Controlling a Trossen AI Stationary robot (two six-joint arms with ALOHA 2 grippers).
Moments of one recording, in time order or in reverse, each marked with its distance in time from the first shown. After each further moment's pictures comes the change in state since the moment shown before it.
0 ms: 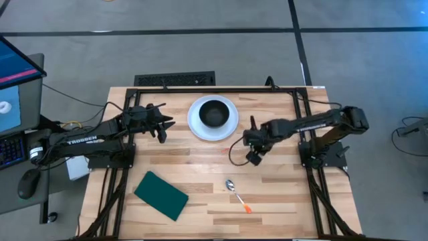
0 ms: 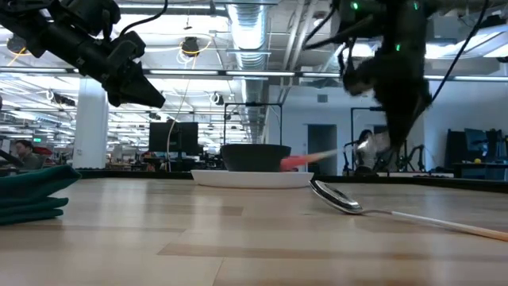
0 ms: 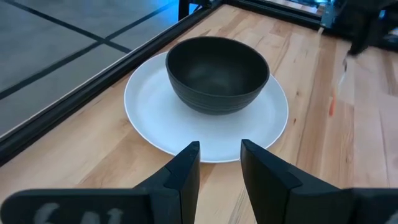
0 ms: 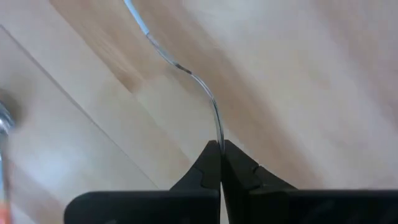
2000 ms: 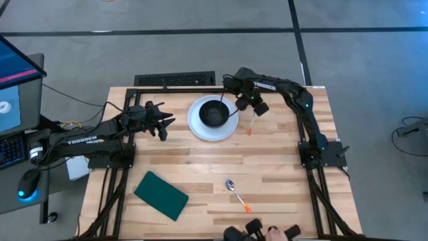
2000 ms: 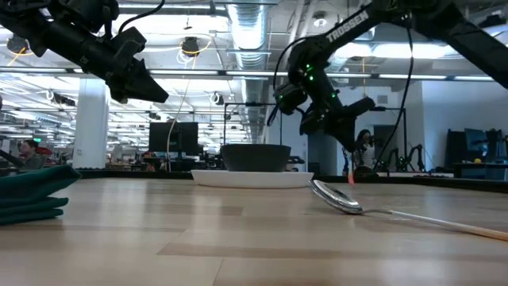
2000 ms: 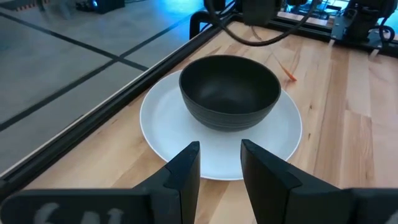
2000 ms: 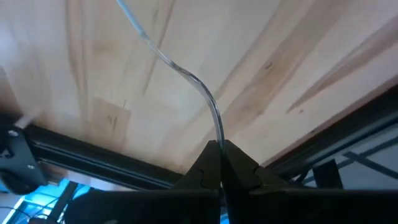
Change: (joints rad) left arm 0.000 0.000 0.000 0.054 -0.053 0.048; right arm -0.607 0.696 0.842 -0.615 0.312 -1.675
